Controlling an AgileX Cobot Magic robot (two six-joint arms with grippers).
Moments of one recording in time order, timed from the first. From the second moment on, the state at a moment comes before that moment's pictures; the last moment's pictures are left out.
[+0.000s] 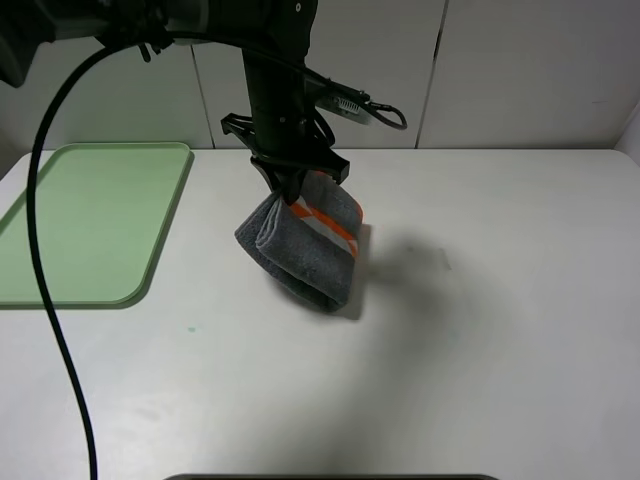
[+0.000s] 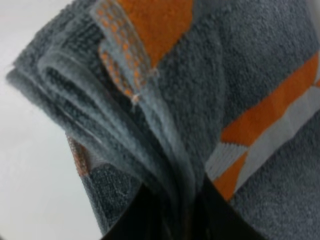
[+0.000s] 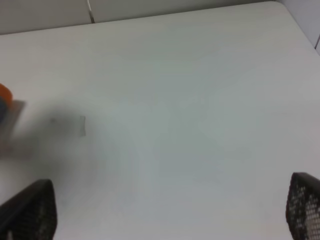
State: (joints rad) left arm -0.63 2.23 -1.95 0.11 1.16 -0.08; right arm 0.00 -0.01 -0.49 -0.05 1.03 0.09
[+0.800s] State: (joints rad) left arm -0.45 2.17 -1.96 0.12 1.17 0.07; right arm 0.00 -0.01 -0.49 -0.05 1.03 0.09
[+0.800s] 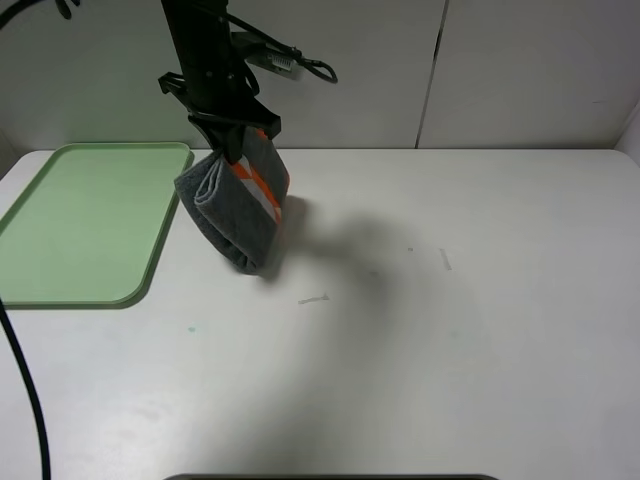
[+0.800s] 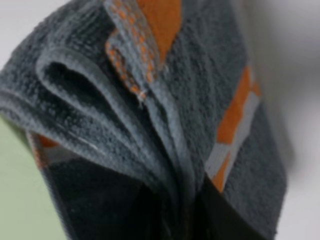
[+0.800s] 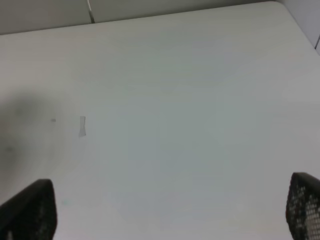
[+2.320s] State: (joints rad) left arm 0.05 2.04 -1.74 0.06 1.14 0.21; right arm 0.00 -0.01 -0.49 -0.05 1.03 0.09
